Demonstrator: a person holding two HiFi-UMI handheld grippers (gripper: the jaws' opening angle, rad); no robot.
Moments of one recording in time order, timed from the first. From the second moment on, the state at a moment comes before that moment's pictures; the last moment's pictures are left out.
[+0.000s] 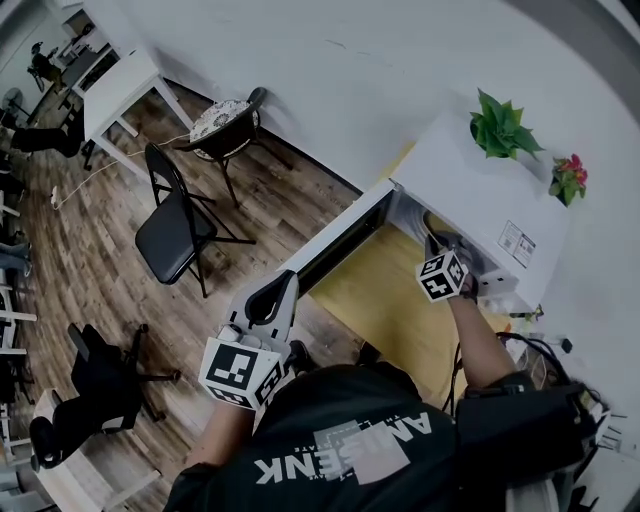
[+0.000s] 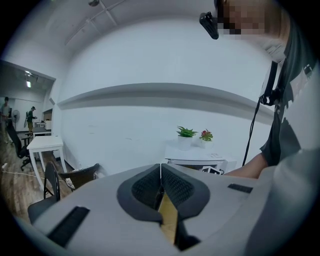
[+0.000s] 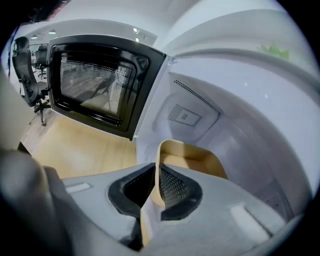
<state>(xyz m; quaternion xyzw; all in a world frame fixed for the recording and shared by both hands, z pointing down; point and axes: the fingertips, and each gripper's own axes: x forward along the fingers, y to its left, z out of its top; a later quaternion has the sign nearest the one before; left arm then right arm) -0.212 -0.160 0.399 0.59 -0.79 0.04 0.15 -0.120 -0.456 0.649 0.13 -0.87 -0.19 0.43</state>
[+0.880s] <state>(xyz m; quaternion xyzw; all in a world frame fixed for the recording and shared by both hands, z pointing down) -0.207 -0.169 0.382 0.71 -0.69 0.01 0.13 -0.070 -0.308 0.554 0.14 -0.92 -0.06 0.37</state>
